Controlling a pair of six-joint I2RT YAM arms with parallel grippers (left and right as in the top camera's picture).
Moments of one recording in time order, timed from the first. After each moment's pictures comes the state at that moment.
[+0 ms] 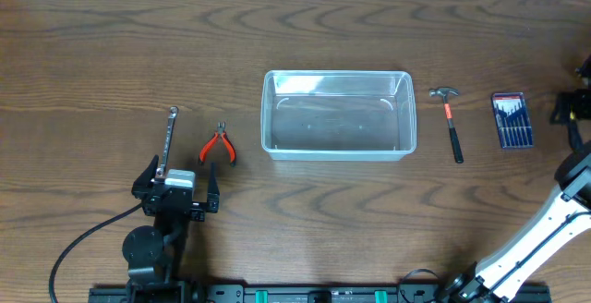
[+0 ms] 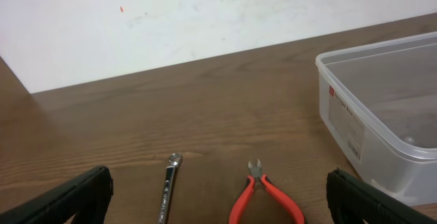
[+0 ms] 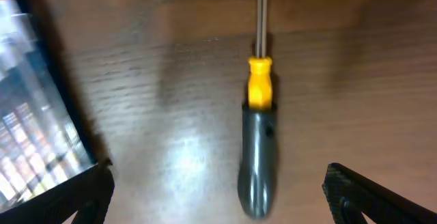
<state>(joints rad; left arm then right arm) 0.06 0.01 0.07 -0.21 0.15 0.20 -0.69 2.46 2.20 -1.29 0.00 -0.59</state>
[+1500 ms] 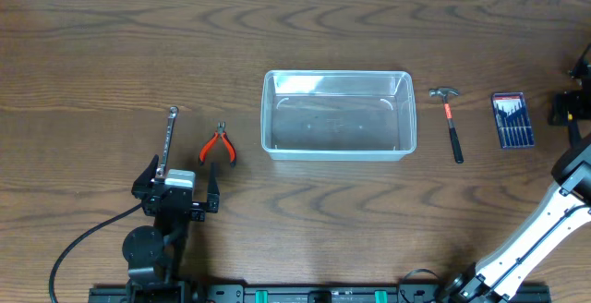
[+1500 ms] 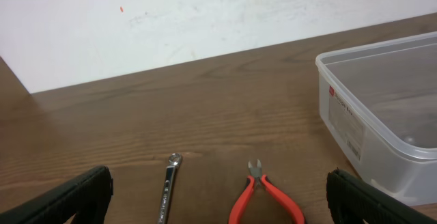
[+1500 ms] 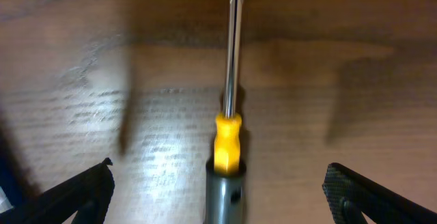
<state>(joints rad) 0.06 0.01 0.07 -0.21 0.15 0.20 -0.68 2.53 2.24 -1.20 0.03 -0.67</state>
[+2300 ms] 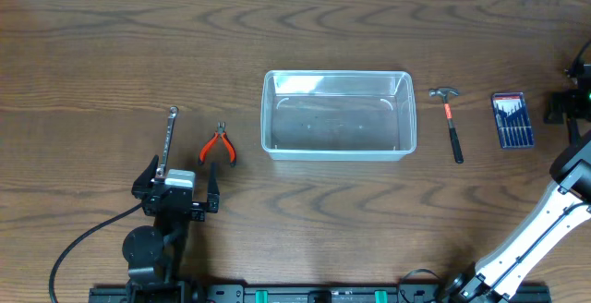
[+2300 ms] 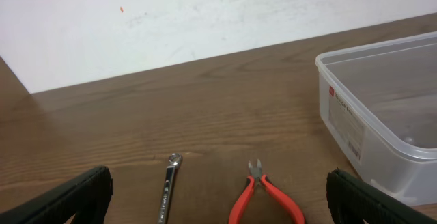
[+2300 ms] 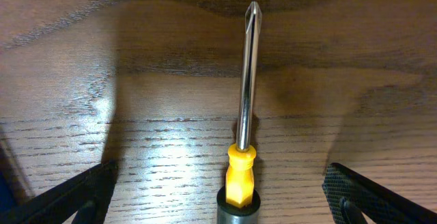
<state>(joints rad) 0.06 0.01 0.07 -0.21 0.15 0.20 -0.68 2.55 2.25 -1.20 0.01 -0.65</state>
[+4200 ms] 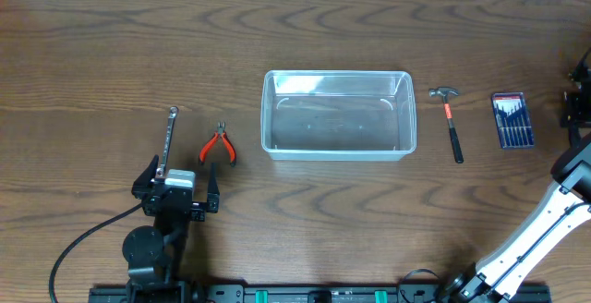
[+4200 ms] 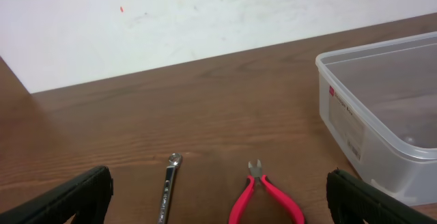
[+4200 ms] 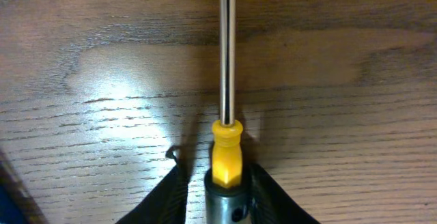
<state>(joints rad) 0.06 0.01 0.07 -0.21 0.15 0.20 -0.70 2.58 2.30 -1.26 0.02 -0.63</state>
